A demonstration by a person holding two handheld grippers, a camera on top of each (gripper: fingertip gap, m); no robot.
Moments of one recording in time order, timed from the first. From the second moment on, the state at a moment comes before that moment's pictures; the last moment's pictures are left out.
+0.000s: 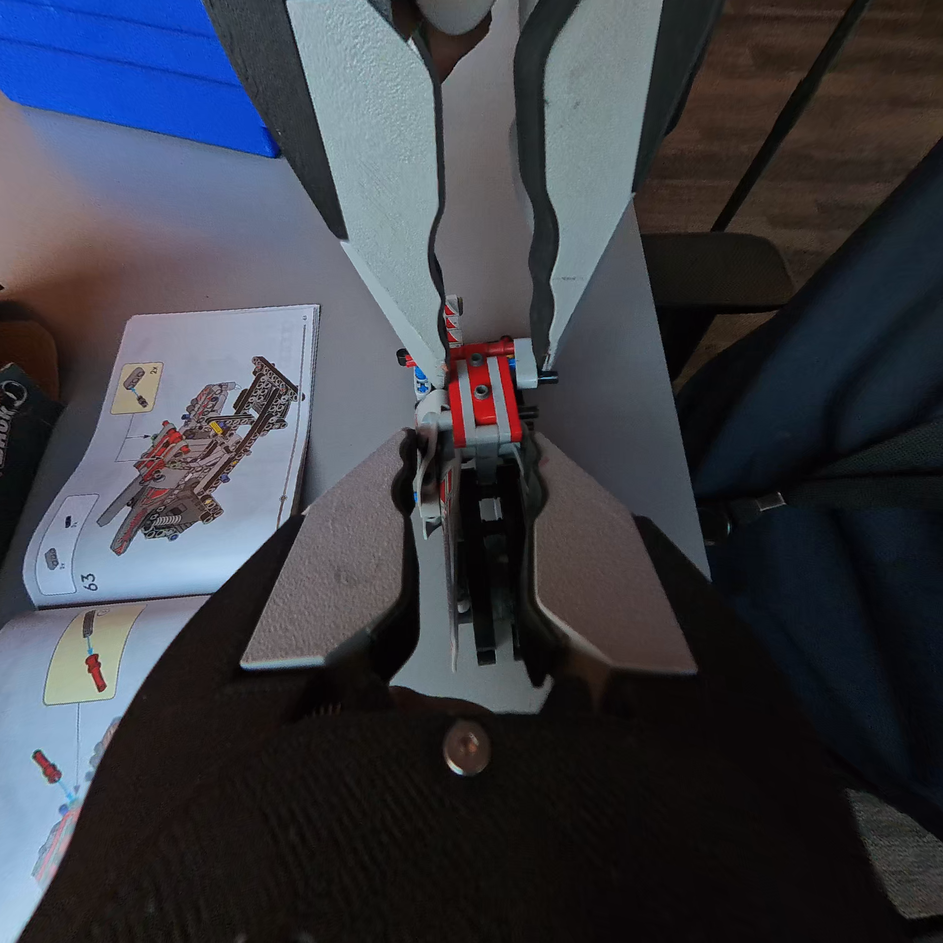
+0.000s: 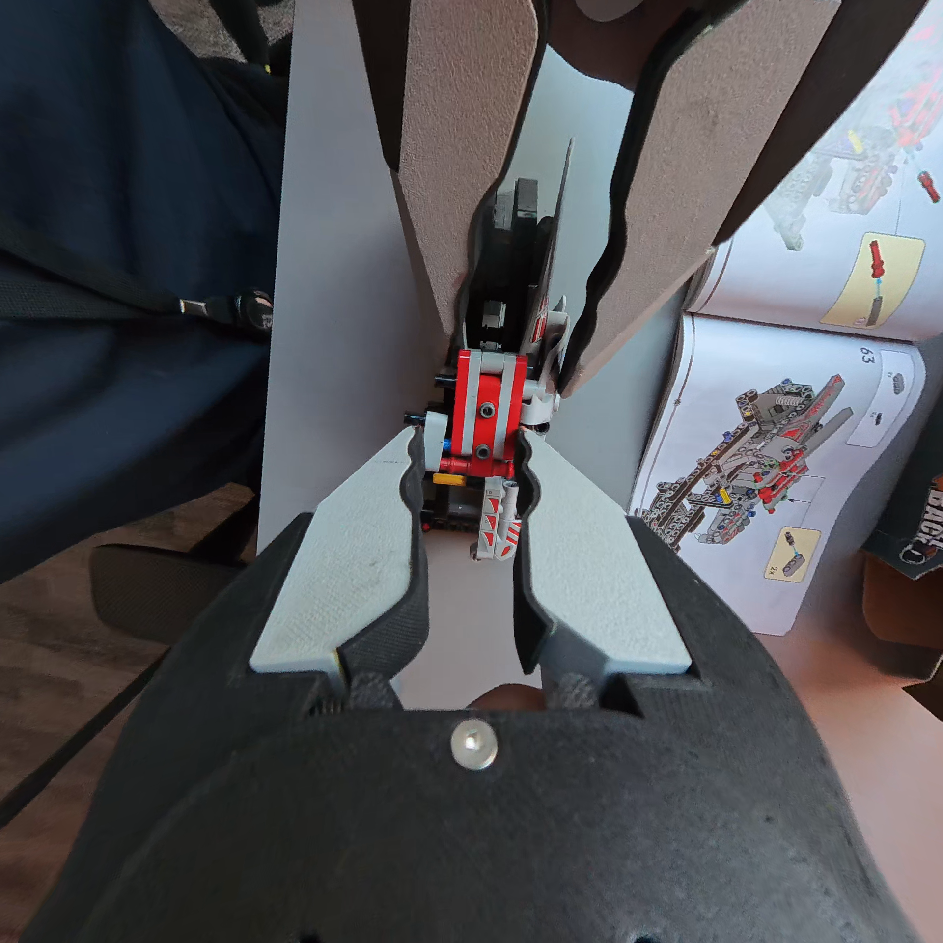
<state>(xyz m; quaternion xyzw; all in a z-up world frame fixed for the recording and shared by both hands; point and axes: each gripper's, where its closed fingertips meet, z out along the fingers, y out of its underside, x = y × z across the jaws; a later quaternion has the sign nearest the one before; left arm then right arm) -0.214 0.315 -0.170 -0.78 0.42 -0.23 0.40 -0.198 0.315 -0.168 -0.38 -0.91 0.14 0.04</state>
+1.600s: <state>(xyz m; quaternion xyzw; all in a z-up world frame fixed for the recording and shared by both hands) -0.223 0.316 -0.169 -0.78 0.40 -0.23 0.42 -0.199 0.330 -0.168 -0.35 -0.84 0.36 0.21</state>
